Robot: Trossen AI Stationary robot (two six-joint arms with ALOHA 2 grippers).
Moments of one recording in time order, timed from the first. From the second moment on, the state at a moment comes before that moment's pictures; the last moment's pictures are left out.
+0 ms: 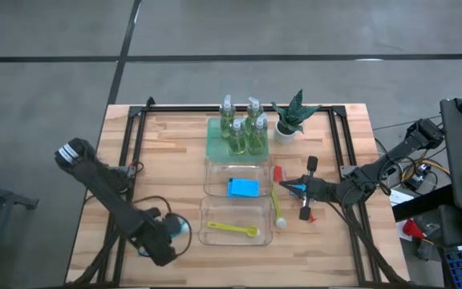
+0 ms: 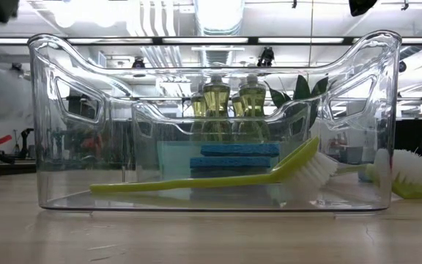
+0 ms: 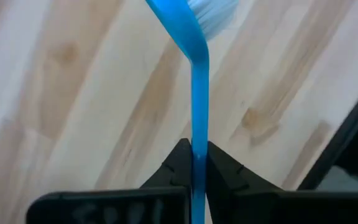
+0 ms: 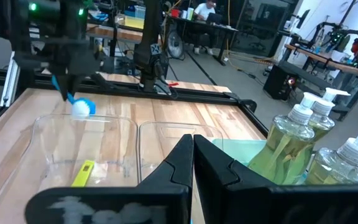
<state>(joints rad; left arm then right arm) -0.80 1.50 1.06 -0.87 -0.06 -1.32 0.60 0.99 0.61 0.16 0.81 0.00</state>
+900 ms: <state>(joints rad) -0.66 1.47 1.16 -0.12 -0.88 -0.23 0.60 0.99 0.61 0.16 0.81 0.00</state>
